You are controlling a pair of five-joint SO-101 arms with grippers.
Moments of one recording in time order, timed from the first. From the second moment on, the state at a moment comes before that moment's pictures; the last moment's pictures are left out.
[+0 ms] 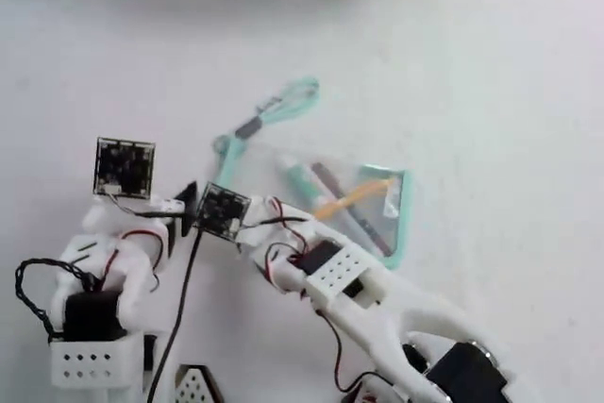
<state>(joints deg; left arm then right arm) -6.6 -80.5 68.9 59.1 -7.2 -43.4 -18.3 61.5 13.7 32.0</state>
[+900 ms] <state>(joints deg) -6.4 -80.5 71.5 57.0 -7.5 -10.5 -69.1 64.0 47.6 30.9</state>
